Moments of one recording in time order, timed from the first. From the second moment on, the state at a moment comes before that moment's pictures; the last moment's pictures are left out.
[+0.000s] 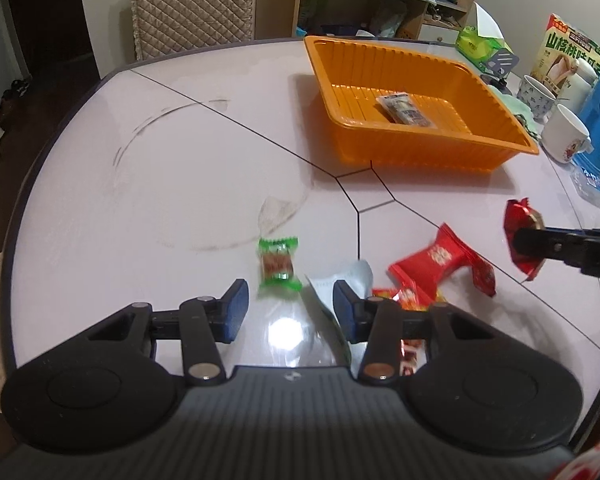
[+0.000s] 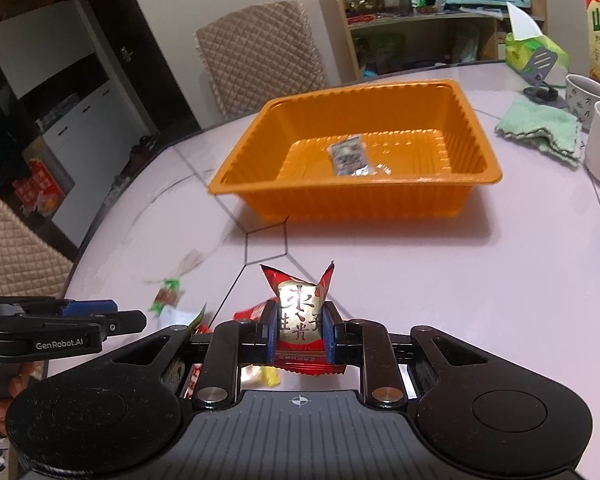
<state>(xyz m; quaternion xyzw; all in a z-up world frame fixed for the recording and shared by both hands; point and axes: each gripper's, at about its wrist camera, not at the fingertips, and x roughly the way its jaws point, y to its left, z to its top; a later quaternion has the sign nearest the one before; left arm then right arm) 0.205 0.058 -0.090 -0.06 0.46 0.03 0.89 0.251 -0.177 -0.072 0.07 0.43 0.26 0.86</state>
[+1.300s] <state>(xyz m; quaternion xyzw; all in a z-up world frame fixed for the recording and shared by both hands) 0.253 0.068 -0.065 -0.05 0.44 0.01 0.90 0.286 -0.224 -0.059 0.07 0.41 0.22 0.88</state>
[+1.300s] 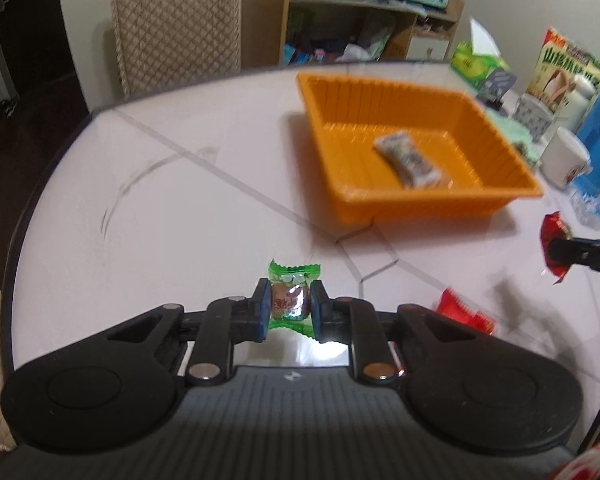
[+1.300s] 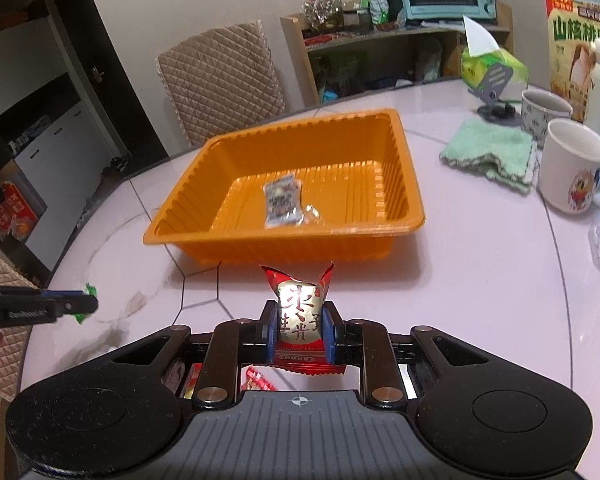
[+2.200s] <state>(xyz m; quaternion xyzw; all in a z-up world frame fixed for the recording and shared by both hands) 0.401 0.001 -0.048 -0.05 0.42 -0.04 0.90 0.399 -0.236 -0.044 0.08 0.37 0.23 0.90</state>
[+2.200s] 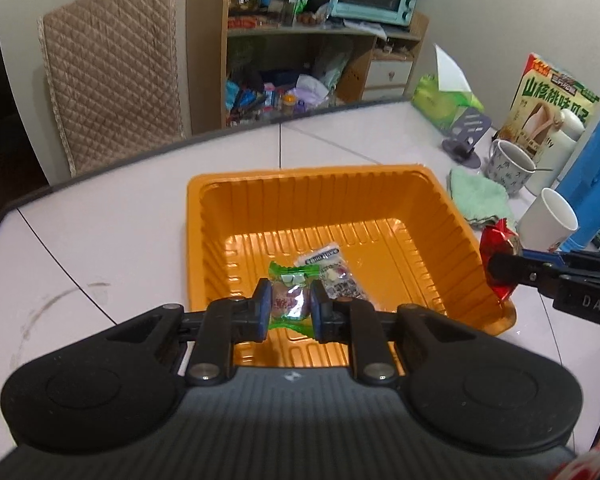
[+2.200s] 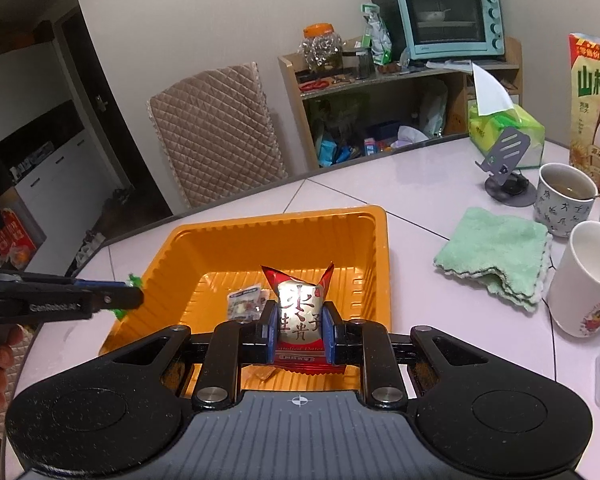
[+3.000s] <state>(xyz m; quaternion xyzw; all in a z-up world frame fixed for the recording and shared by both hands) 0.430 -0.013 -0.094 -0.04 0.47 -0.04 0.88 0.429 -0.227 -0.072 0.06 0.40 0.22 0.89</state>
